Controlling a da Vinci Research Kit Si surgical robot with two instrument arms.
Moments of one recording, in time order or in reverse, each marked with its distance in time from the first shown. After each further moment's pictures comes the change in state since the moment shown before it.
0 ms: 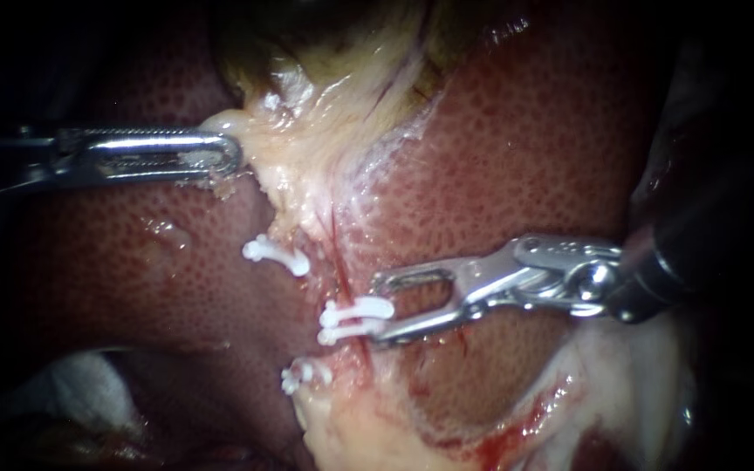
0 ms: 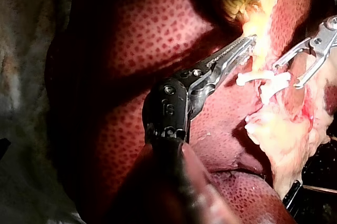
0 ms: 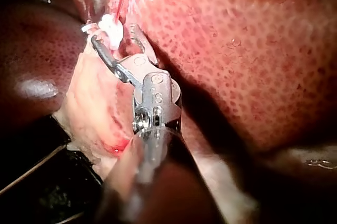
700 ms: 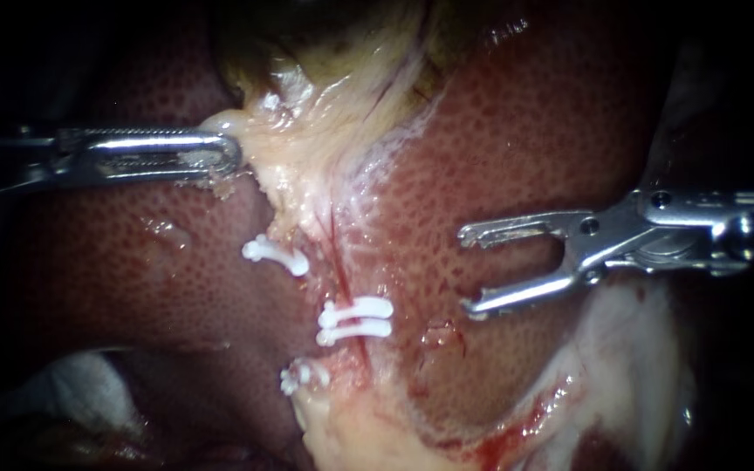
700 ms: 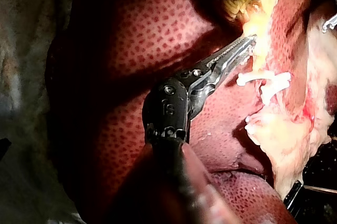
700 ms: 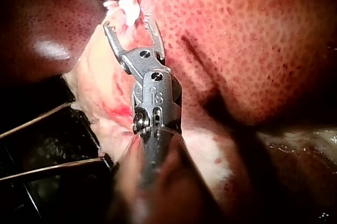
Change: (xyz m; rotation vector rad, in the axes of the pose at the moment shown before) right arm 0.007 -0.005 -0.010 -0.018 -0.004 -0.135; left arm -0.001 0.000 0.001 -0.001 0.002 0.002
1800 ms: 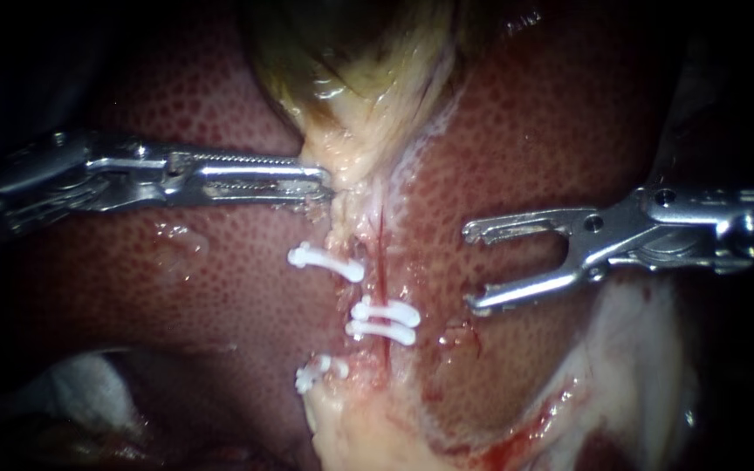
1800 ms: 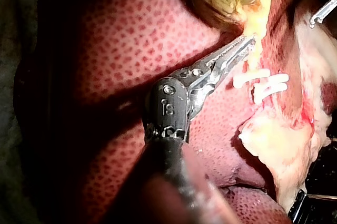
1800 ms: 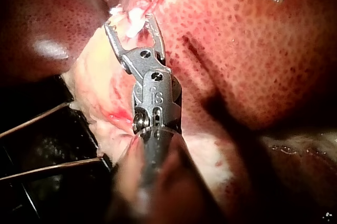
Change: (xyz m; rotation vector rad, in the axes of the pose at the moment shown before) right arm 0.000 0.000 0.000 -0.008 -0.001 0.001; left arm -0.004 -0.003 0.010 -0.001 -0.069 0.031
